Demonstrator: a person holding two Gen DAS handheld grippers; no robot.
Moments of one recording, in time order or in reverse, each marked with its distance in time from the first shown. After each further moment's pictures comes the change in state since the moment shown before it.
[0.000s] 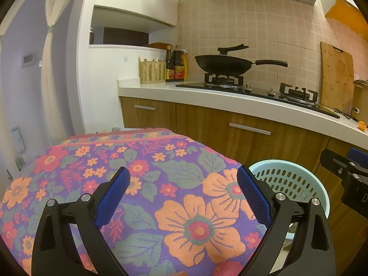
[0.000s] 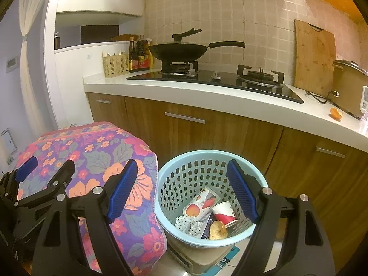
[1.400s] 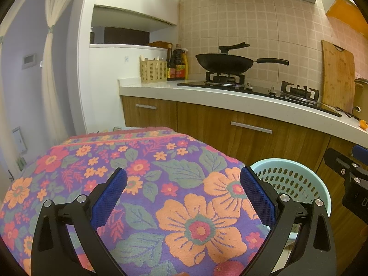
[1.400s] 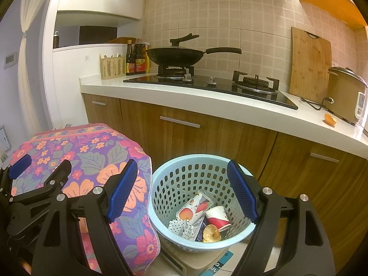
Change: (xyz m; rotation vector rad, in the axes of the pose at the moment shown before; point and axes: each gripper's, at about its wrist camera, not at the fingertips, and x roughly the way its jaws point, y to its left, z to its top) left arm 0.000 0.003 0.000 0.006 0.005 0.000; right arm -0.004 0.002 -0.003 -0.025 -0.031 -0.036
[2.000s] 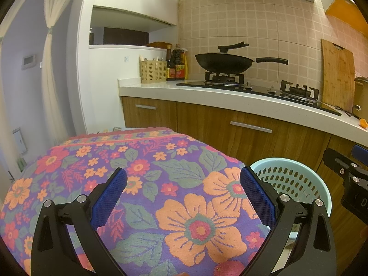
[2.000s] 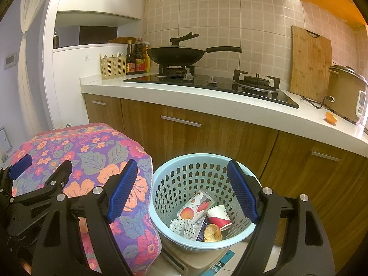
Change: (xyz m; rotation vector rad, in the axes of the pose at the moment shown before) left arm 0.002 0.000 -0.001 0.005 -0.001 0.001; right arm 0.000 0.000 -0.001 0.005 0.002 0.003
